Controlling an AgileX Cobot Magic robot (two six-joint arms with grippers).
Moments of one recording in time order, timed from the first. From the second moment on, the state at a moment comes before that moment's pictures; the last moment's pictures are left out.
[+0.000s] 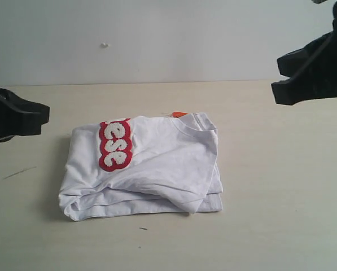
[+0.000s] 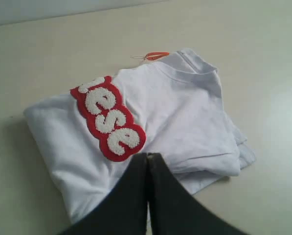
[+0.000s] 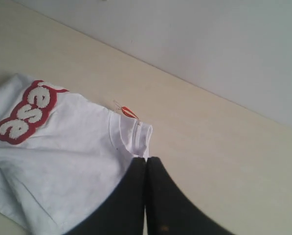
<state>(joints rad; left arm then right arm) -0.46 1.04 -0.68 -0.42 0.34 0.26 0.30 1.03 -0.78 -0.06 0.34 -0.08</state>
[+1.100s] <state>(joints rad) -0.09 0.55 -0.31 -0.40 0.09 0.49 0.30 0.91 -0.77 -0.05 0.35 -0.08</state>
